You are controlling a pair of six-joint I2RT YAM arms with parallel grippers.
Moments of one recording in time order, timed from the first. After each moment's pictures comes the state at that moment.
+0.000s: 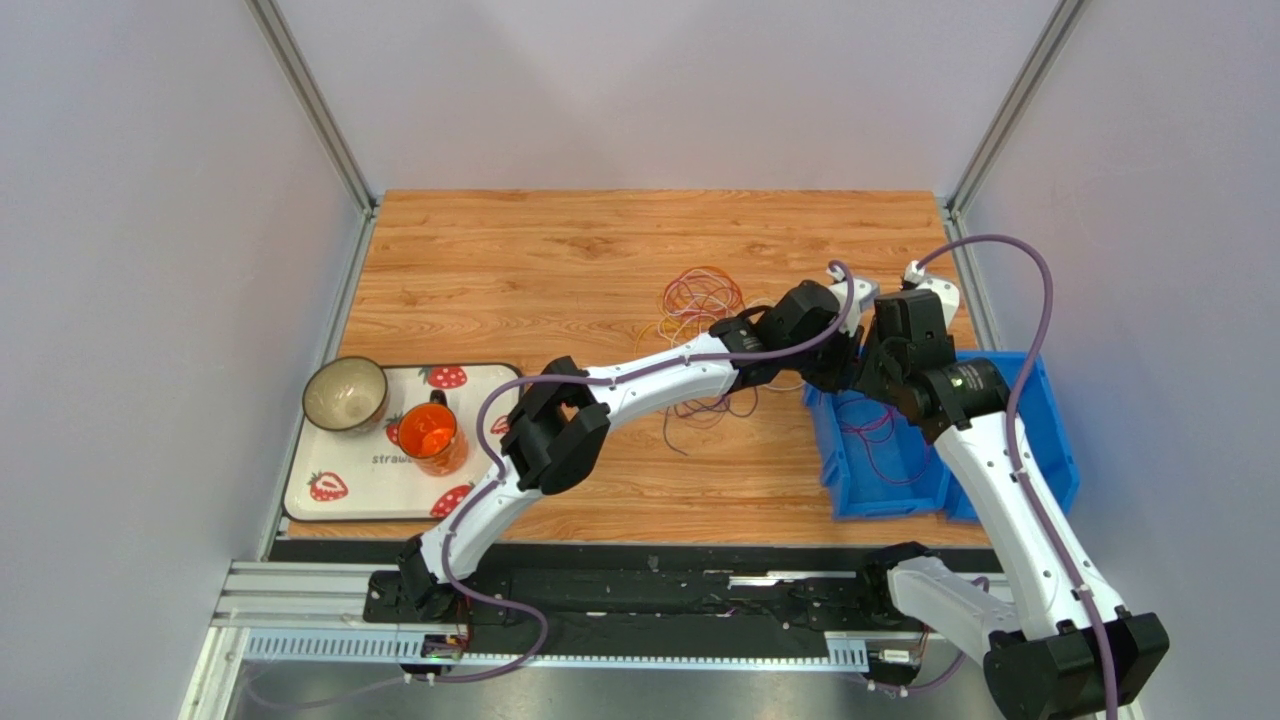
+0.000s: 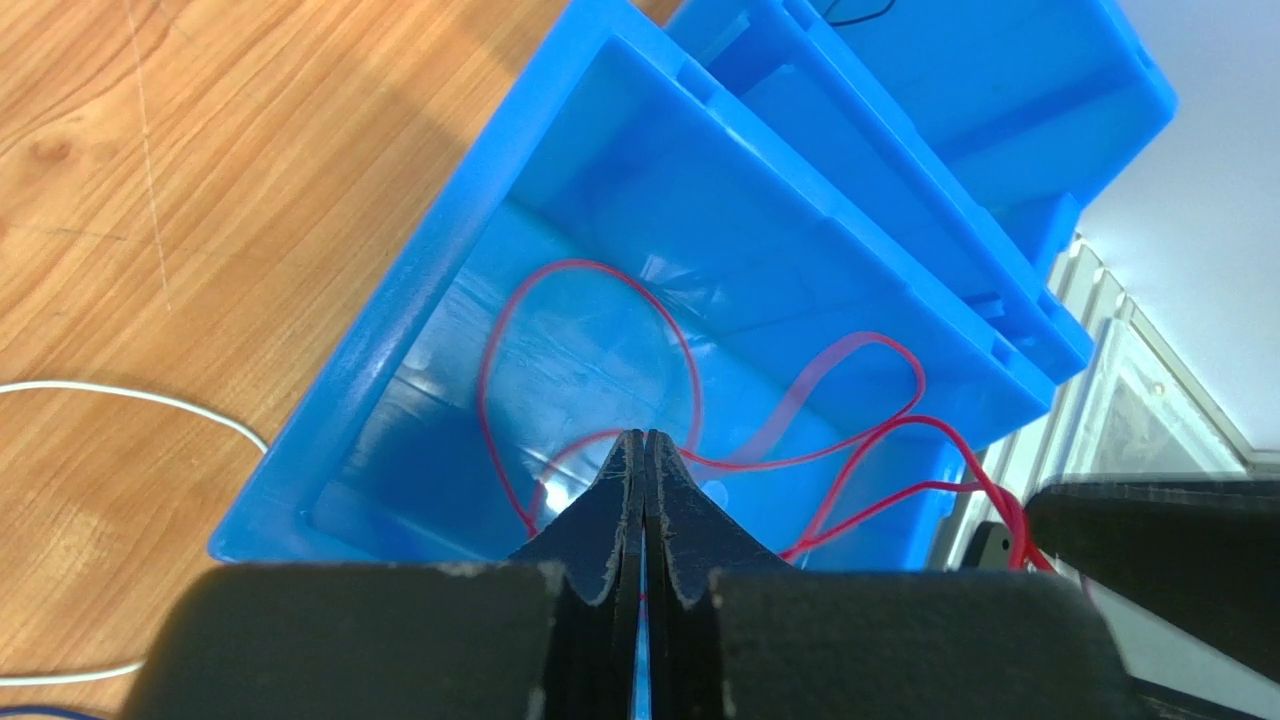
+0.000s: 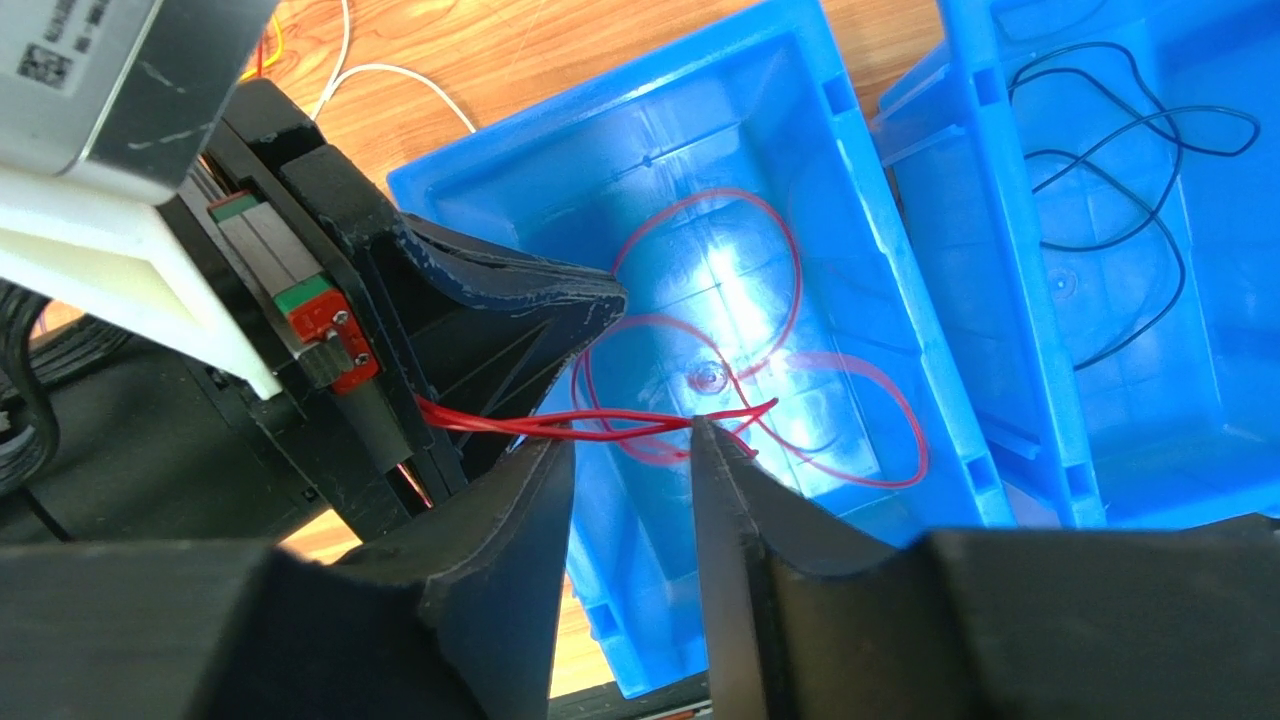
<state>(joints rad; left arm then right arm) -1.06 2.38 2.11 -0.22 0.23 -0.44 0.24 0.99 1.05 -0.92 0.36 0.45</state>
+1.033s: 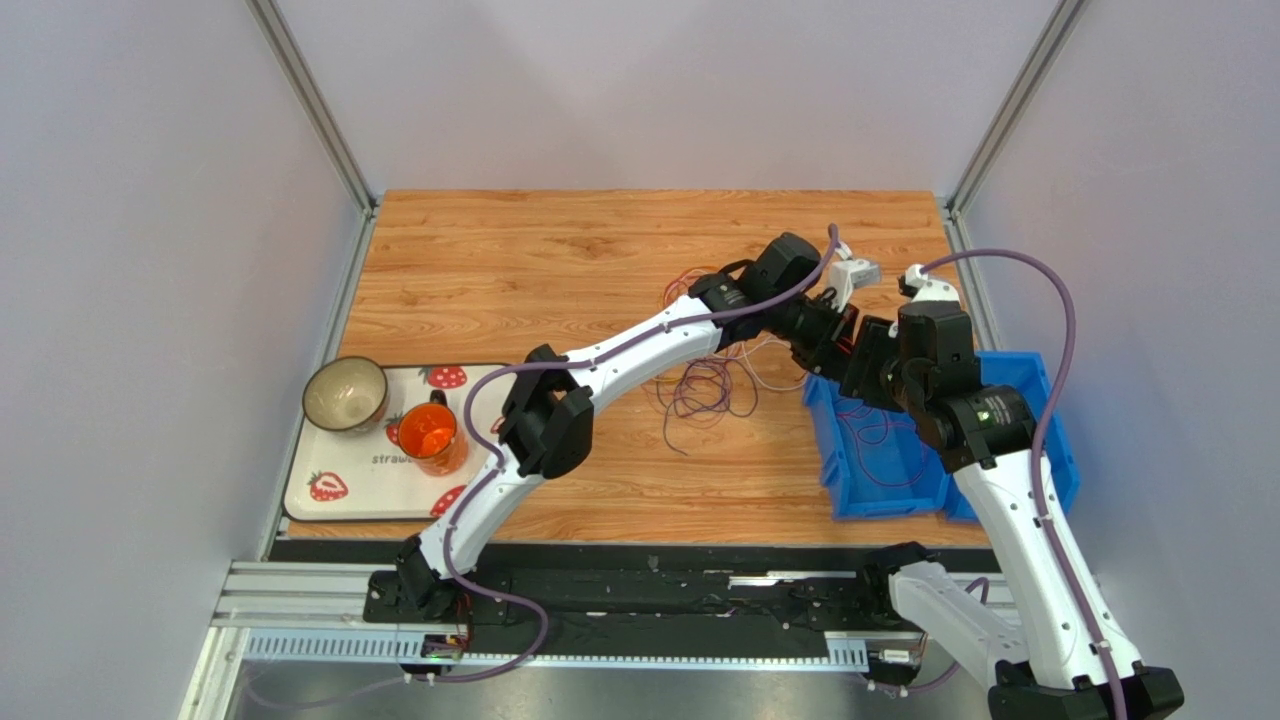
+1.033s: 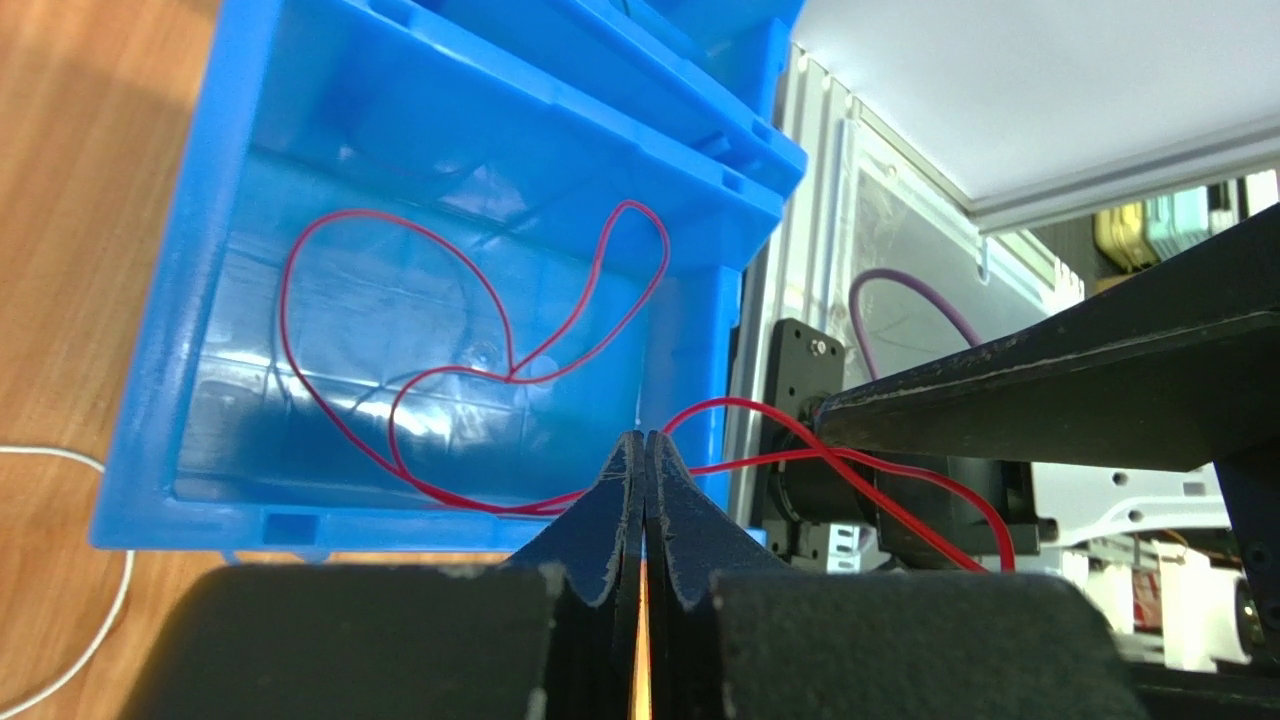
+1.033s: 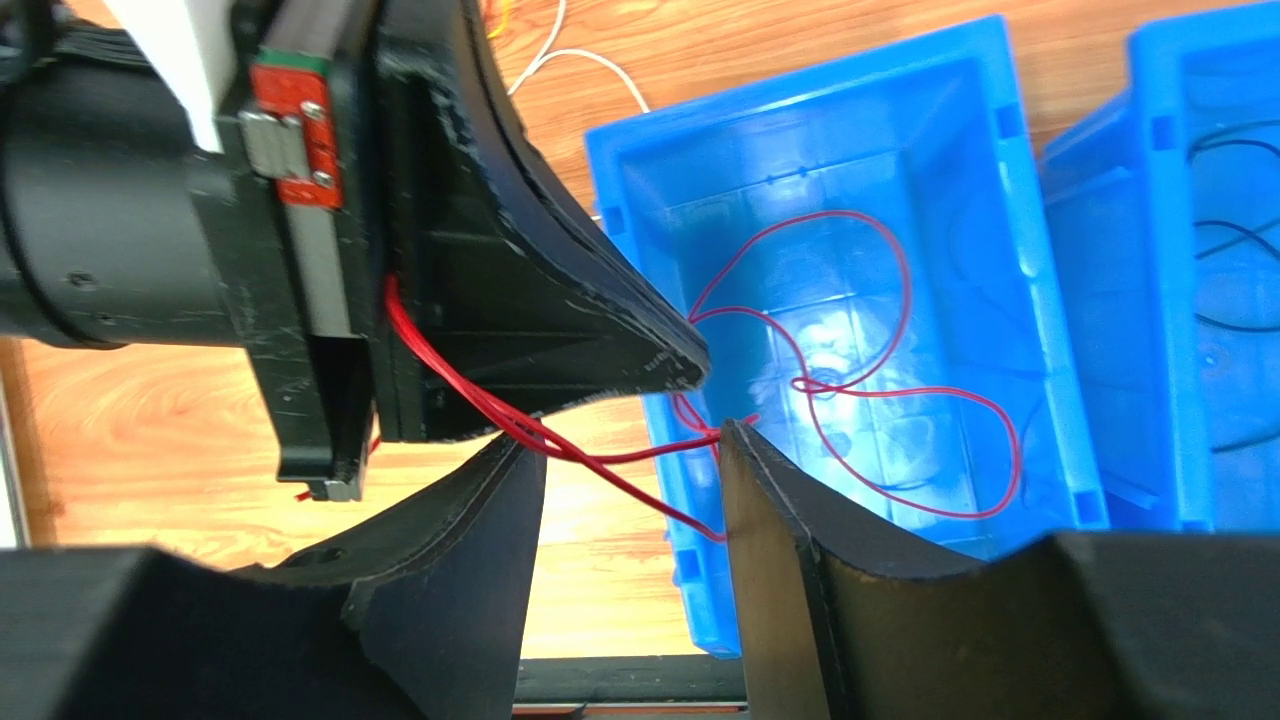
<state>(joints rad) -0.96 2.42 2.33 -0.45 0.73 -0.36 0.24 0.87 1.05 -0.89 0.15 0.39</state>
